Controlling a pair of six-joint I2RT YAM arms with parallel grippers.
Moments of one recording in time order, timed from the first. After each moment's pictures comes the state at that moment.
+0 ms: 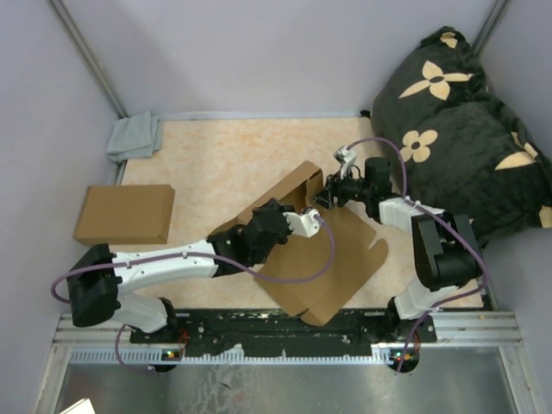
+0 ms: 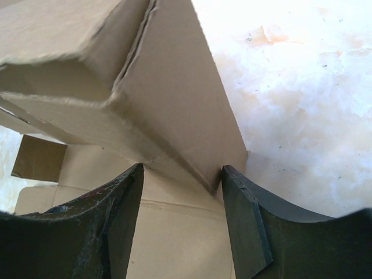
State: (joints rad) left arm -1.16 1.41 0.92 0.09 -0.73 0.77; right arm 0.20 1.61 0.79 0.33 -0.80 0.03
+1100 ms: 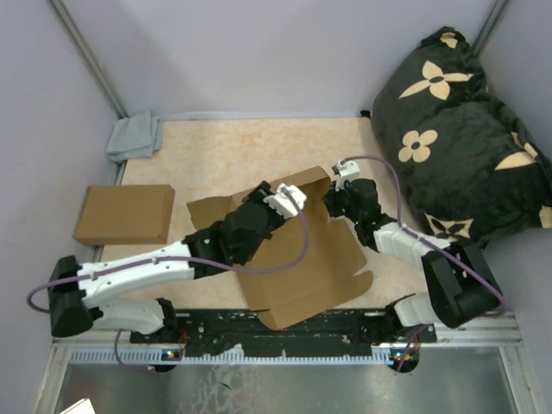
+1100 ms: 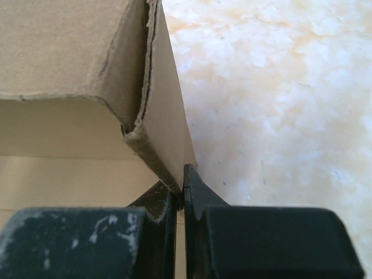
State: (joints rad) left arm -1.19 1.30 1.00 0.03 -0.73 0.41; right arm 0.40 1.41 0.61 0.39 -0.11 0.14
